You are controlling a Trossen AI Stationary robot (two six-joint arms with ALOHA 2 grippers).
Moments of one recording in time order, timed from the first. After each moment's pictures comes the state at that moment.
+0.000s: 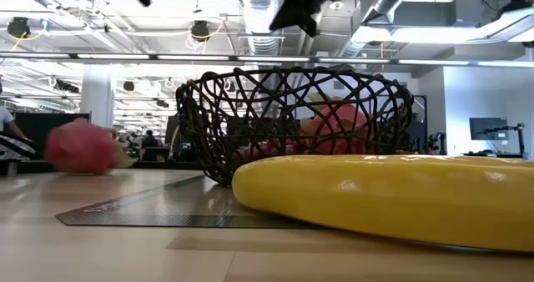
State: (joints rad) left arm -0.22 1.30 1.52 -1.53 -0.50 -0.82; right arm -0.39 1.72 1.78 -0.72 -0.24 0.07
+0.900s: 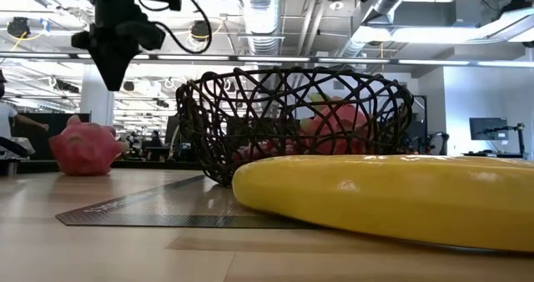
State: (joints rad) left arm 0.29 1.26 1.10 -1.36 -0.17 -0.71; right arm -0.49 1.42 1.78 -0.92 -0.18 -0.01
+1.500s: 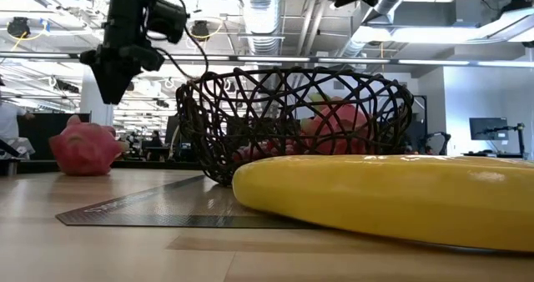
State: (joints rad) left arm 0.61 1.34 1.10 -1.37 -0.11 -0.40; right arm -0.49 1.42 1.78 -1.06 -0.18 -0.03
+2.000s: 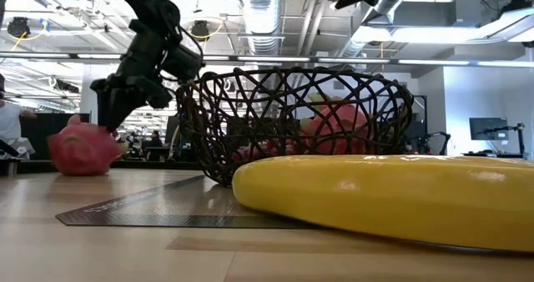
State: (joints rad) left arm 0.66 1.61 1.10 -1.37 0.00 -0.30; right arm -0.49 1.41 1.78 -1.06 -0.18 -0.03
